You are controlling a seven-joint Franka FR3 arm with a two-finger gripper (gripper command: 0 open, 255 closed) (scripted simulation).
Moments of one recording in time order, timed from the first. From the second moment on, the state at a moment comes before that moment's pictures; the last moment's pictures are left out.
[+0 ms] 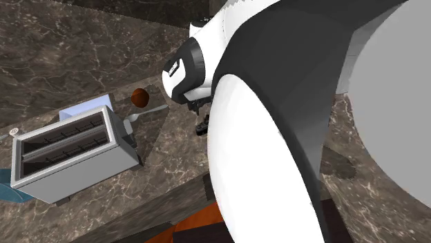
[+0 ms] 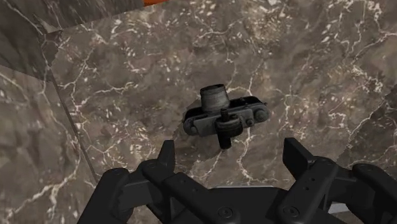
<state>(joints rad) 0.08 0.50 0.05 -1.96 -0.04 2.45 0.06</state>
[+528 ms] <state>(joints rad) 0.08 0.65 0.04 -1.85 -0.05 2.51 0.06</state>
